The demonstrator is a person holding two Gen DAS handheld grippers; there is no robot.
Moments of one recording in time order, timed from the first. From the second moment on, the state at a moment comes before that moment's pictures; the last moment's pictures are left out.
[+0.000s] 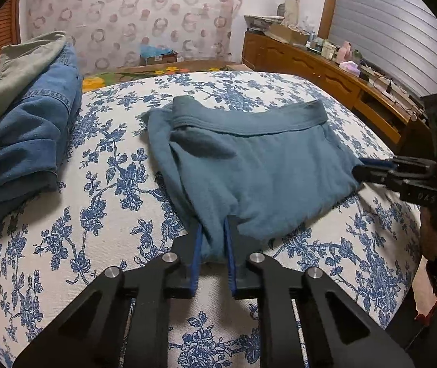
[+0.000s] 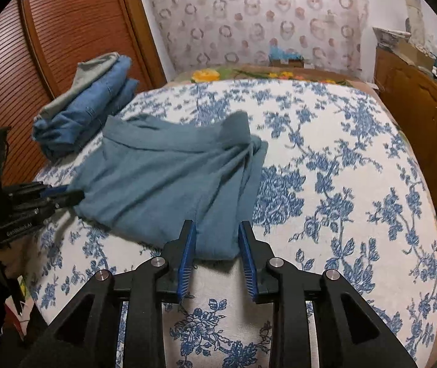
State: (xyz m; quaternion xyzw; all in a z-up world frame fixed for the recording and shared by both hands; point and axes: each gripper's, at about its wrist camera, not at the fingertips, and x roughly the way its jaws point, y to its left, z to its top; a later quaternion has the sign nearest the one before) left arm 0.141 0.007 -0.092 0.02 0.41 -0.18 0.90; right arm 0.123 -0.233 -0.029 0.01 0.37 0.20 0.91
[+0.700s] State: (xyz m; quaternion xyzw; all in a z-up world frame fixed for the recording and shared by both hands) left arm 0.098 0.004 -0.064 0.01 0.38 -0.20 0.90; right arm 0.080 -0.258 -0.009 0.03 0.32 0.21 0.92
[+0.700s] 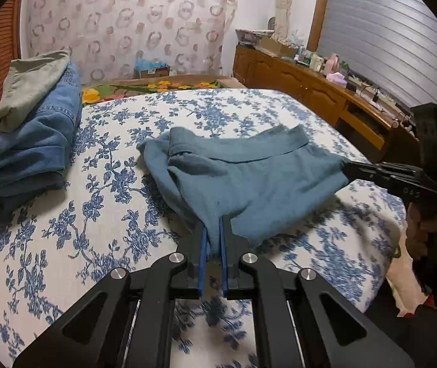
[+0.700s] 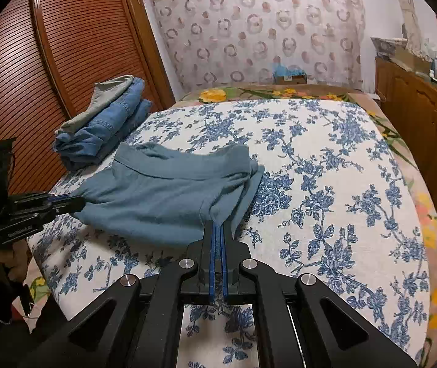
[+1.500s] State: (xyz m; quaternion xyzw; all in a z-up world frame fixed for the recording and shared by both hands) left arm 0.054 -0.009 -0.065 0.02 0.39 -0.21 0.90; right arm 0.028 -0.268 -0.009 0.03 0.34 0.22 0.91
